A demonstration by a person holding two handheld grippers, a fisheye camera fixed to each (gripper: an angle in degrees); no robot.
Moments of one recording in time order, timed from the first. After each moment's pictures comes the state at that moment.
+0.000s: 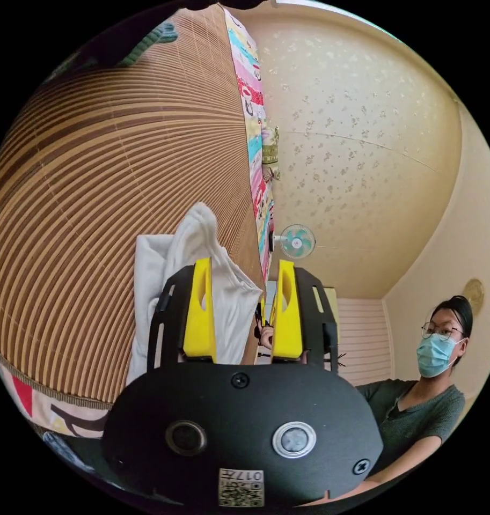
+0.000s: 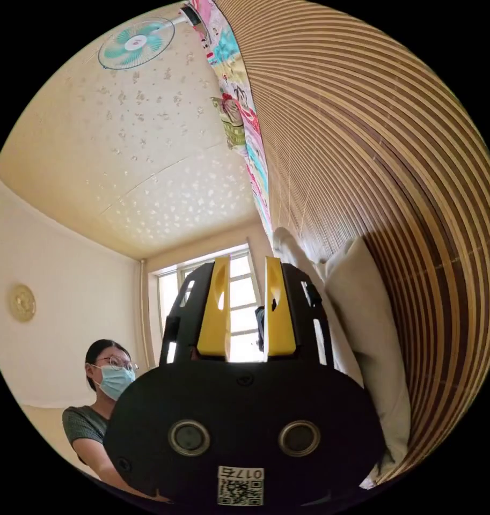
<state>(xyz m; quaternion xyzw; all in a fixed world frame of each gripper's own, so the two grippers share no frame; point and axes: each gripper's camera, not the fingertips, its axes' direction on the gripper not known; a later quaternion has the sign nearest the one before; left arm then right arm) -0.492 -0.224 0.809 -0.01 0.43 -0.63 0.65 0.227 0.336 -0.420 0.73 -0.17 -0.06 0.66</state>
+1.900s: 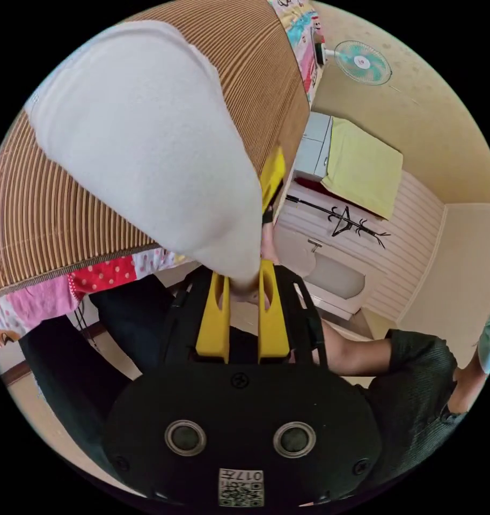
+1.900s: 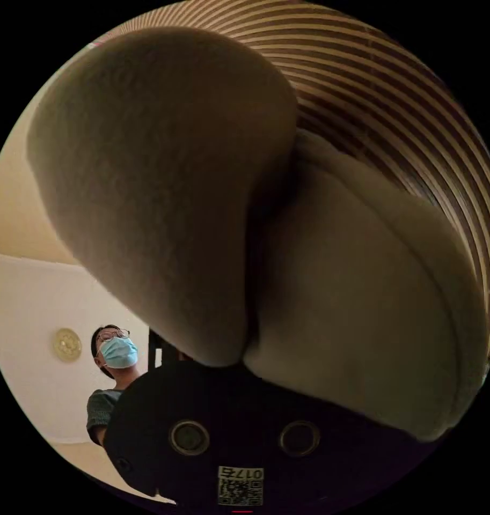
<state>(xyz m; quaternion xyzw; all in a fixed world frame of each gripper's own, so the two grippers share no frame) -0.053 -0.341 0.664 -0.38 0.58 -0.36 0.62 0.331 0.393 -0.263 0.62 -0.34 0.00 0.70</state>
